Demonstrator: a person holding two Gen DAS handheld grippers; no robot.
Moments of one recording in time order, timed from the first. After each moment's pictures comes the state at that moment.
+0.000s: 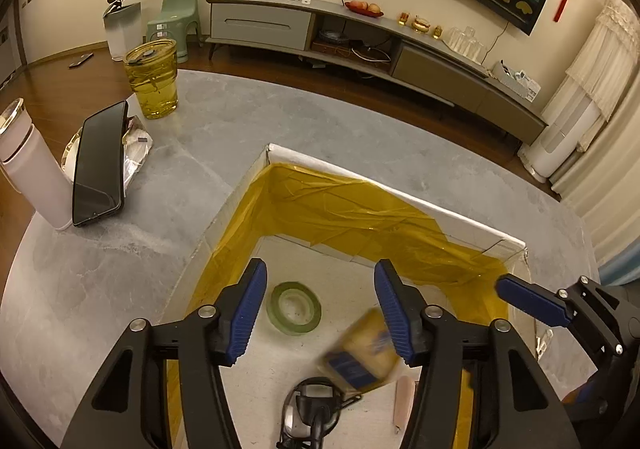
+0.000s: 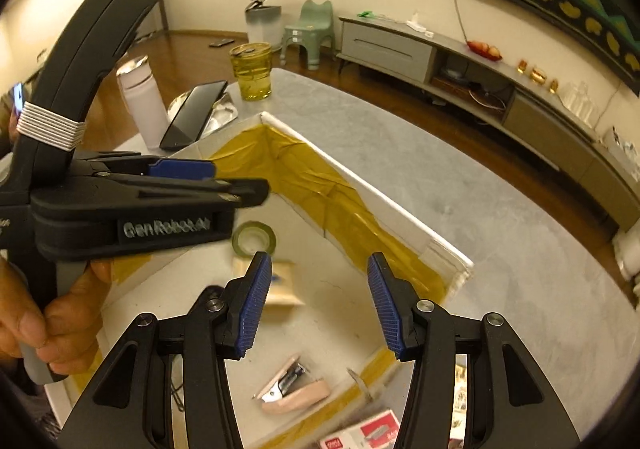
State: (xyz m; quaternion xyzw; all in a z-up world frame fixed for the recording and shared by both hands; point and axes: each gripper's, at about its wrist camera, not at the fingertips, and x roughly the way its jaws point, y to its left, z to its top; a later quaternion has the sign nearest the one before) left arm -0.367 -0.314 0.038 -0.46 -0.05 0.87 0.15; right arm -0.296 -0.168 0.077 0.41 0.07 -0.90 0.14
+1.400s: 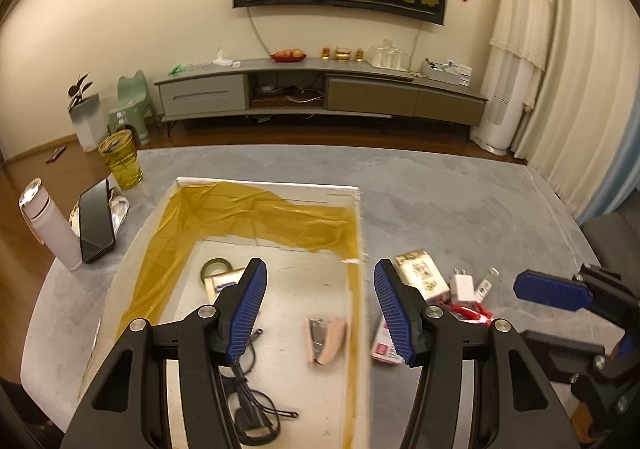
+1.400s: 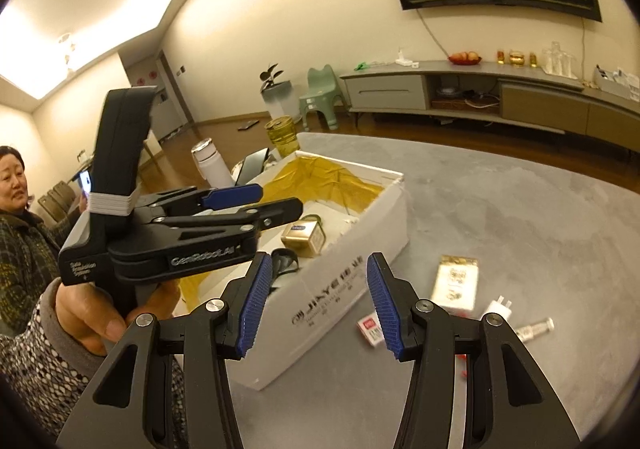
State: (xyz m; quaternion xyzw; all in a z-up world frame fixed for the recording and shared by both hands) left arm -0.210 -0.240 0.101 -0.35 0.06 0.90 0.23; right arm -0.103 -0.068 0.131 0.31 -0.09 -0.93 0.19
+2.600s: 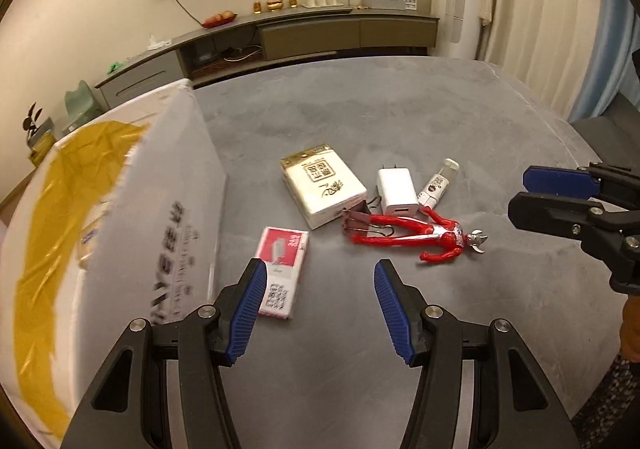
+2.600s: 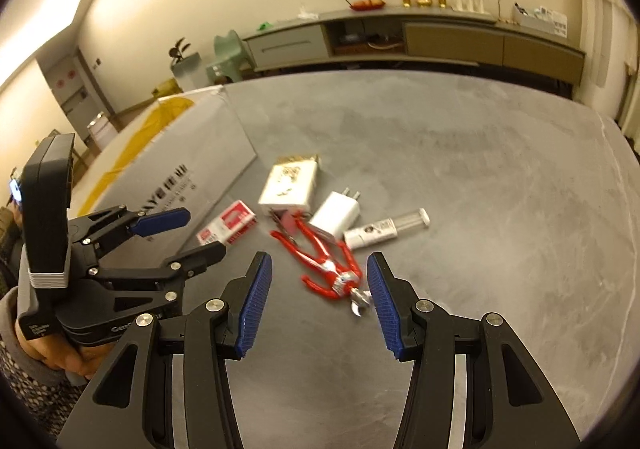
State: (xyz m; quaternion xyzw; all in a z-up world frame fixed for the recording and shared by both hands) left arm -0.161 -0.120 -0.007 -0.40 0.17 0.85 0.28; right arm -0.083 0.057 0.048 0.41 -0.11 -0.91 0.05
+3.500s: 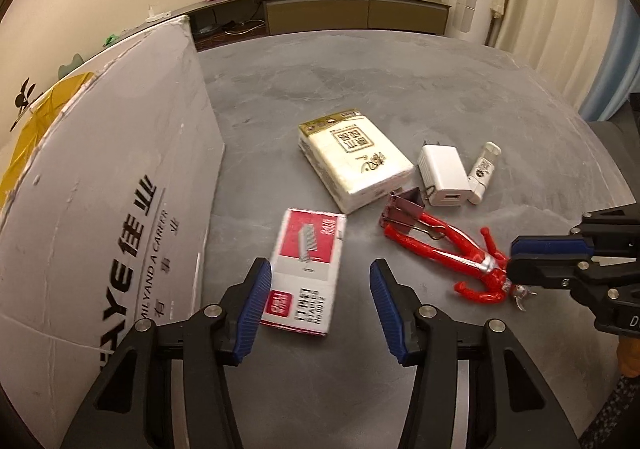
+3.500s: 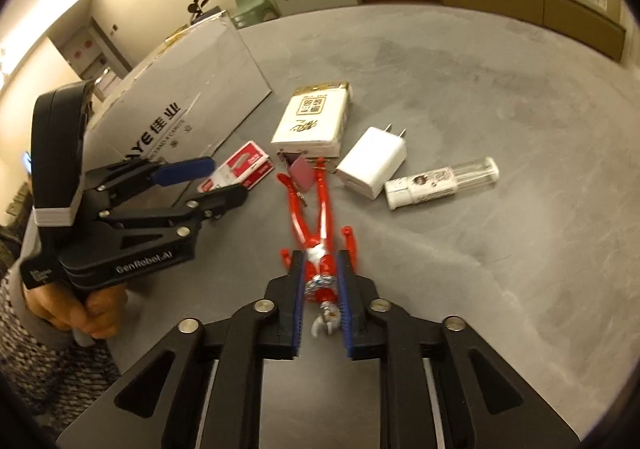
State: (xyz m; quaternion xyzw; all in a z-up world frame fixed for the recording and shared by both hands) left arm -0.202 -0.125 -0.043 -0.45 0.15 0.84 0.27; right arm -0.115 0.041 -0.005 0.48 -0.11 -0.86 0.11
